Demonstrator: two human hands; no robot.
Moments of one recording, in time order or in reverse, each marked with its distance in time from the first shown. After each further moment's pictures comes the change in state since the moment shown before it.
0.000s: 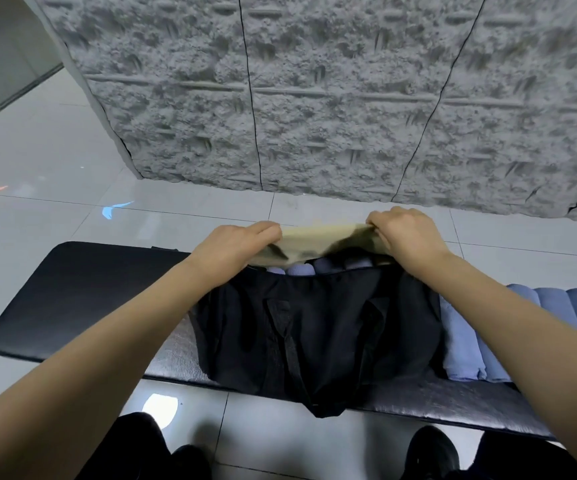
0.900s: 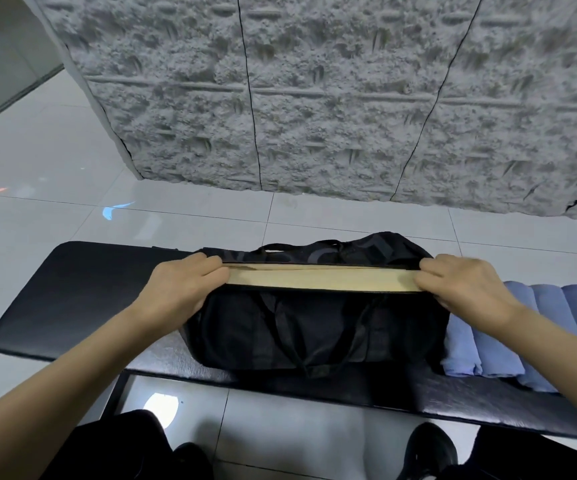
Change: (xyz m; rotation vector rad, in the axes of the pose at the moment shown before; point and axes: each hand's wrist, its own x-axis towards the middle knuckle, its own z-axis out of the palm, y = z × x) left_hand -0.083 0.005 -0.014 0.143 0.215 0.033; right_hand -0.097 0.036 -0.009 -0.008 0.193 -0.349
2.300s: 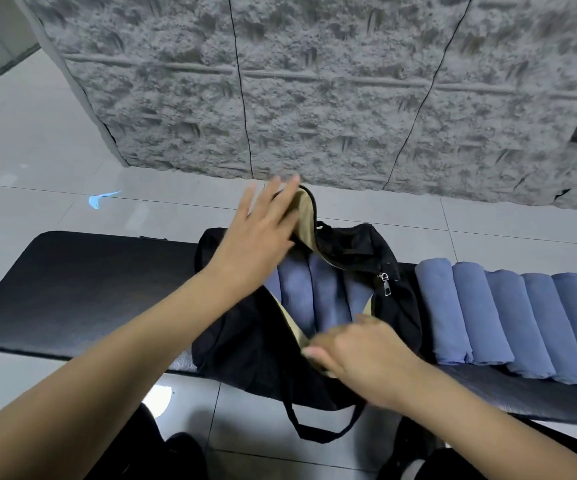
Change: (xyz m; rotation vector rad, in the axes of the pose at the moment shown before) left_hand 0.099 0.058 0.023 0.184 0.051 -0.059; right_hand 0.027 -0.145 -0.003 0.330 -0.472 0.080
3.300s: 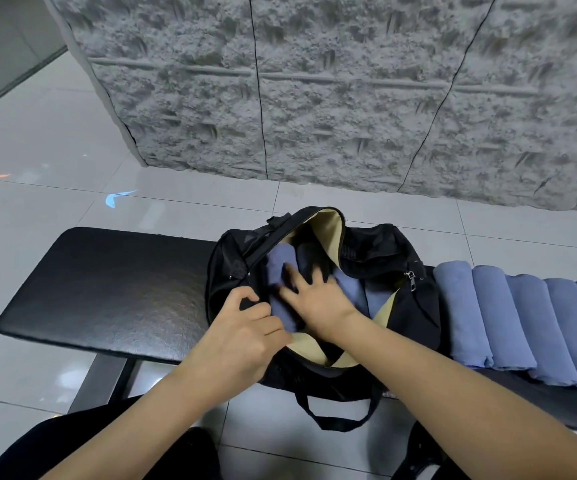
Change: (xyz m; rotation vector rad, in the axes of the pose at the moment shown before) left_hand -0.119 0.021 -0.036 -0.287 -0.074 0.135; right_hand 0.108 -0.007 0.041 -0.255 -0.279 0.068
